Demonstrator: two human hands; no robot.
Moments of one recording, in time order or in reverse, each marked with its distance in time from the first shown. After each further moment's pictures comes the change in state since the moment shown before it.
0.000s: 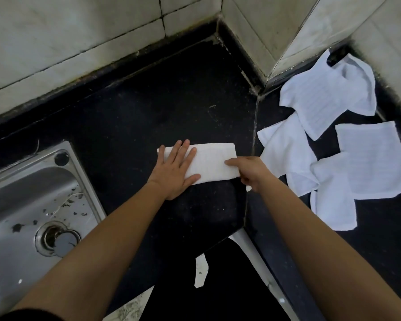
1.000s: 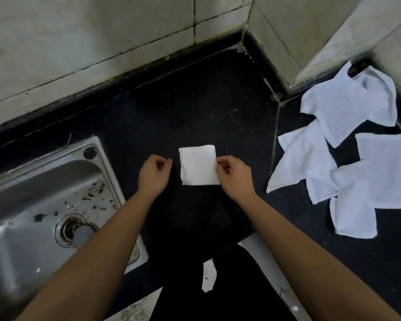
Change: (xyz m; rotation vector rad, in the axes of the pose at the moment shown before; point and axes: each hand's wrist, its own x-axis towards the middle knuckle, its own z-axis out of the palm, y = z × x) left_hand -0.060 -0.051 0.003 -1.162 0.420 -0.746; right_hand -0.034 0.018 0.090 -0.450 0.180 -0.703
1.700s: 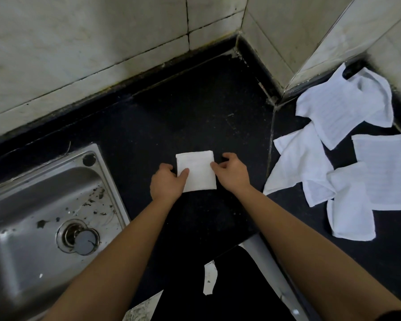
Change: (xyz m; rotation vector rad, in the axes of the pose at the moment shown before) left_hand -0.016 0.026 0.032 0.224 -0.041 -0.118; right_hand 0.031 0.000 -0.004 0.085 -0.133 0.264
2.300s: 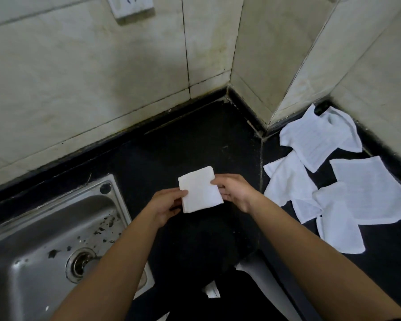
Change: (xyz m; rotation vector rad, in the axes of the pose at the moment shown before) left_hand -0.022 0.016 -0.059 -0.720 -0.462 -0.297; right_hand -0.037 -0.038 -0.046 0.593 -0.366 0.100
